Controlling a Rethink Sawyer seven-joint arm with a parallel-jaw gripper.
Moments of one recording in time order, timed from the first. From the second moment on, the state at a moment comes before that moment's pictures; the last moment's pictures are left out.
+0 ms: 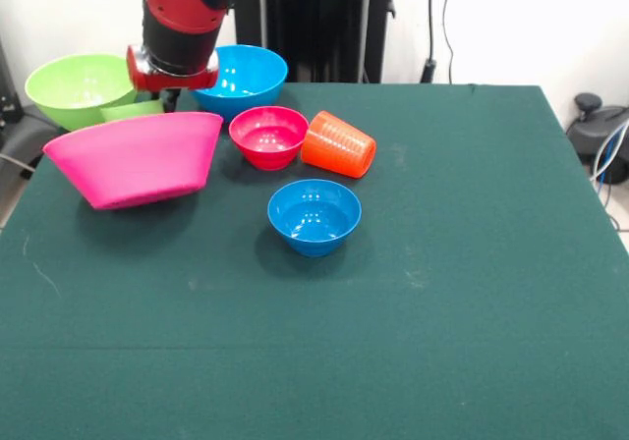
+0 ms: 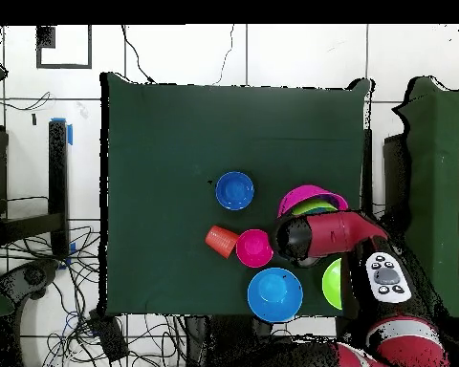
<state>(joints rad) -0.52 -0.55 0.06 1.65 -0.72 0.71 1.48</state>
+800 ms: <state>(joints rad) -0.43 -0.74 -0.02 1.65 -0.71 0.82 1.48</state>
